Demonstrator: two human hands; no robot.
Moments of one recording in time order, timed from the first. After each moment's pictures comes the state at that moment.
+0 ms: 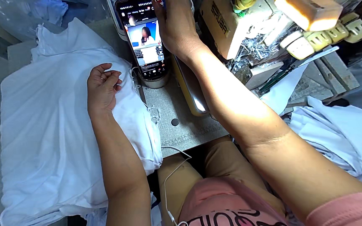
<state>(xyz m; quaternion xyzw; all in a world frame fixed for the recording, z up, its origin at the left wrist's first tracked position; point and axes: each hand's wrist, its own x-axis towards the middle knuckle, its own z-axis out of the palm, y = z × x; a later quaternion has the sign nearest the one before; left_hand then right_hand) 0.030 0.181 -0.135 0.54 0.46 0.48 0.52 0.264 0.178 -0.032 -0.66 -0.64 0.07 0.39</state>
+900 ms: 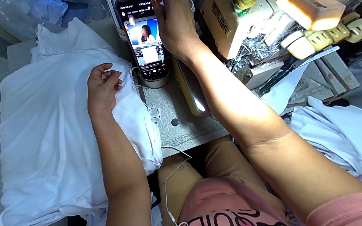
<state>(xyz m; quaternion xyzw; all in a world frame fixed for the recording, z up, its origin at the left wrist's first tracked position) 0.032 0.181 -0.134 0.54 0.46 0.47 0.52 0.265 0.176 -0.033 -0.65 -0.65 0.05 0.39</state>
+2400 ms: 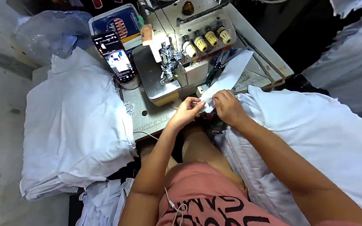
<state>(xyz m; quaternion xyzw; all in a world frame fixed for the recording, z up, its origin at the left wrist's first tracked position) 0.259 -0.043 -0.104 0.67 0.35 0.15 0.64 0.444 -0.125 -0.134 -0.63 -0.71 -0.04 0.32</state>
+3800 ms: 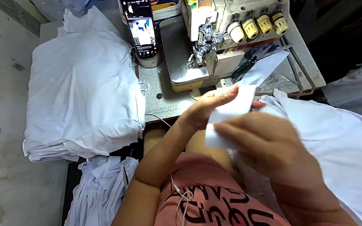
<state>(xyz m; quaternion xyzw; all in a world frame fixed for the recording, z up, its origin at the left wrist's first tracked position) 0.226 -0.065 -0.053 0.38 0.05 0.24 0.89 0.352 -0.175 0.002 -0.44 -0.84 -0.02 0.32</state>
